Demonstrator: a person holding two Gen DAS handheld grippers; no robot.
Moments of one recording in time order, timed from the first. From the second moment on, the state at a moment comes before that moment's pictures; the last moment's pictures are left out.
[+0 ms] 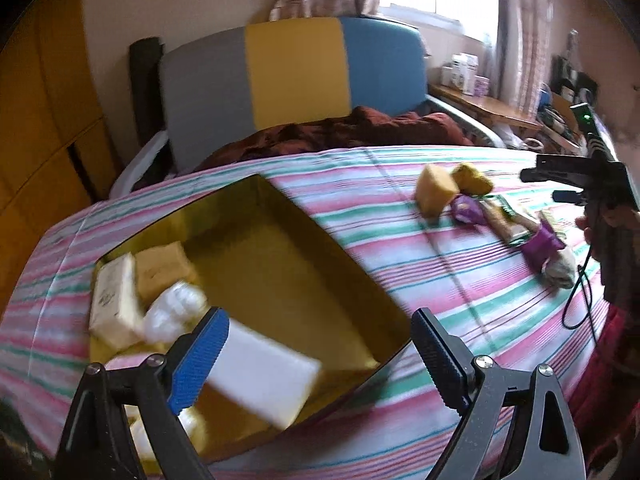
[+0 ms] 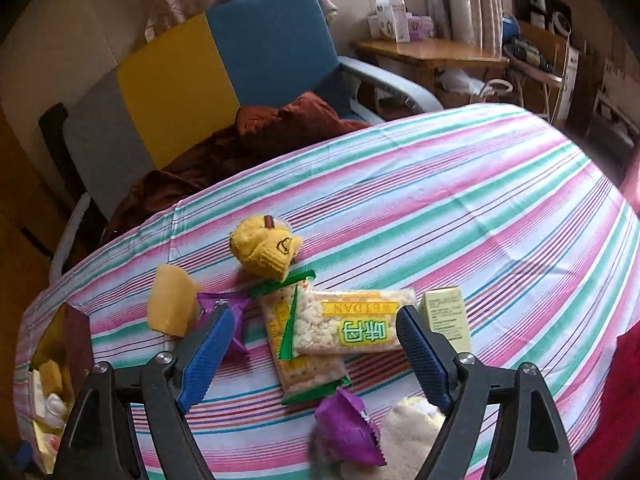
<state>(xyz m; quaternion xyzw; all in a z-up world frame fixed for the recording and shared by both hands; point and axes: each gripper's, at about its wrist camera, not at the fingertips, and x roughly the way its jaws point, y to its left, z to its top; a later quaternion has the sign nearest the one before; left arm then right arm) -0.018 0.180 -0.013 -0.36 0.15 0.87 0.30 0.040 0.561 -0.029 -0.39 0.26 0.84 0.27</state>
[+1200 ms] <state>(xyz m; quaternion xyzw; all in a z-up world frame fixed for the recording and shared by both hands) -0.145 0.434 -0.078 -0.46 0.14 0.78 0.41 0.029 0.551 -0.041 -0.42 0.26 0.84 0.22</state>
